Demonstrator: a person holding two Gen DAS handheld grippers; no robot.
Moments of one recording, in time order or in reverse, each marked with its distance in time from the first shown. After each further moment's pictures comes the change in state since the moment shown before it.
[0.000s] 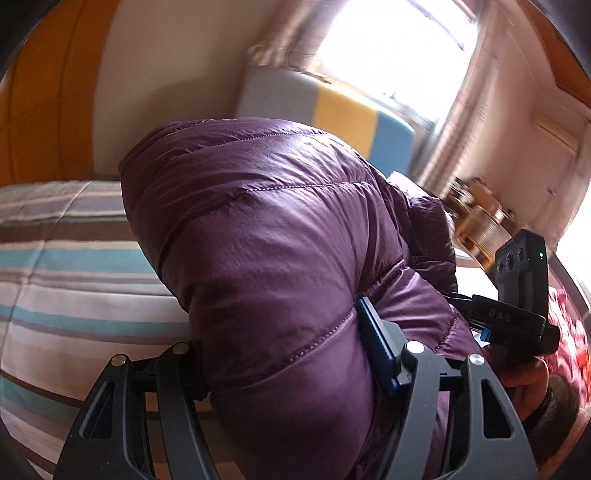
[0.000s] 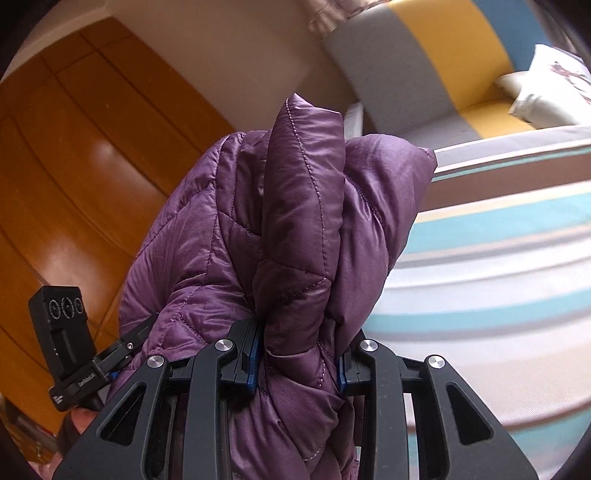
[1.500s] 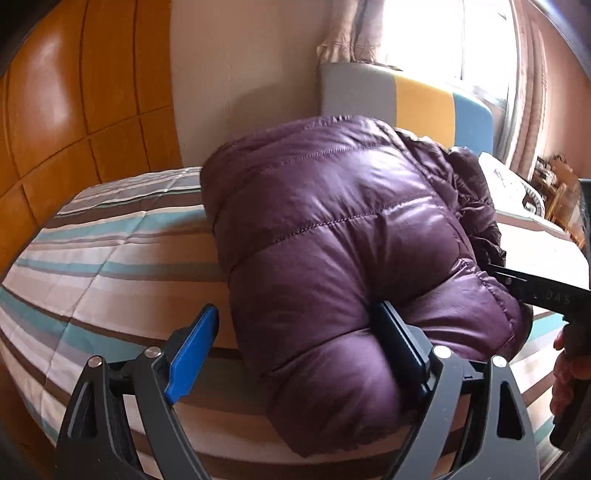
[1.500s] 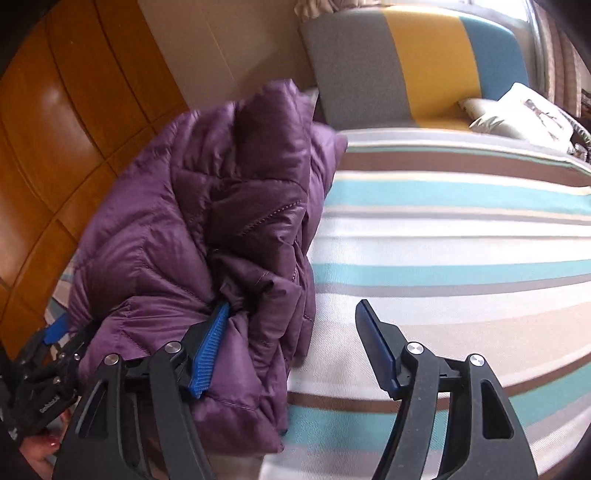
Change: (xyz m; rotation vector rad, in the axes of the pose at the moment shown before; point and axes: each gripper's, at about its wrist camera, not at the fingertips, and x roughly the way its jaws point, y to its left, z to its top) left arm 0.017 0.024 -0.070 0.055 -0.038 0.417; right arm 0.028 0.025 -0.054 -0.120 0.008 -0.373
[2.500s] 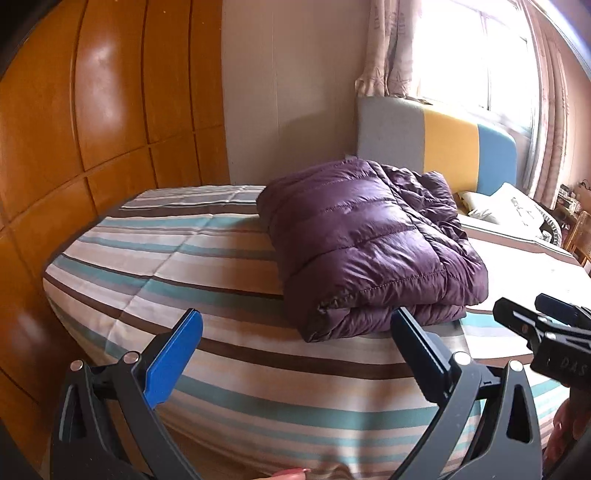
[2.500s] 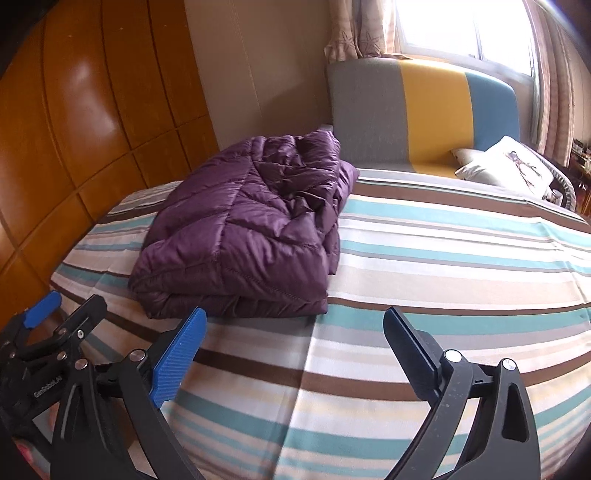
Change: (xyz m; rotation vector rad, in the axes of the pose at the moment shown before) left arm -0.134 -0.023 -0.050 -0.083 -0.102 0.164; right arm -0.114 0.056 -0.068 -0.145 -0.116 -0.056
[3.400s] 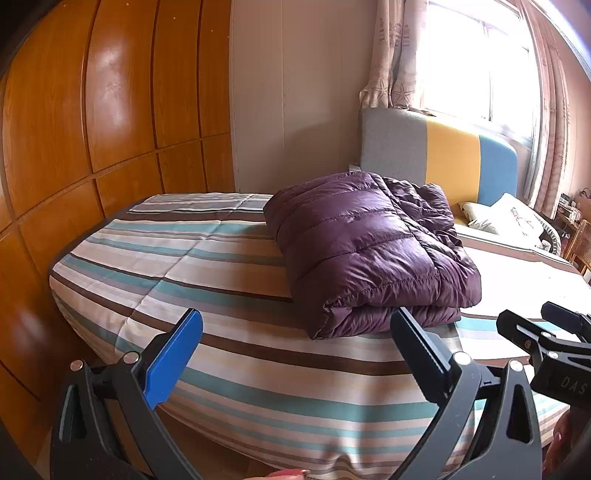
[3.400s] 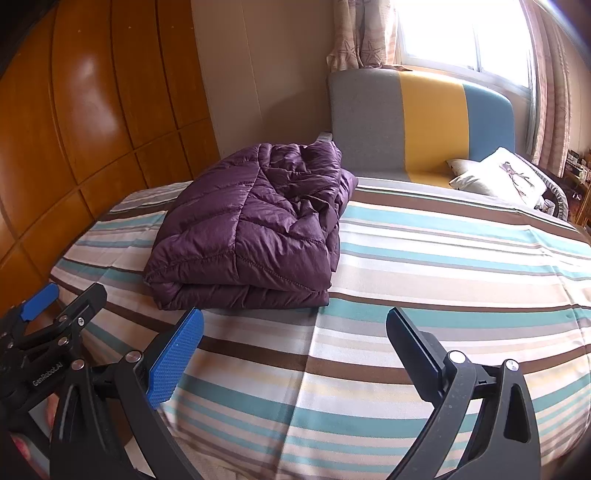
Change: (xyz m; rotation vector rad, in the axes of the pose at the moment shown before) left arm -0.018 0.007 -0.002 -0.015 -0.032 0.004; right arm -0.019 0.008 -0.007 -0.020 -0.022 -0.024
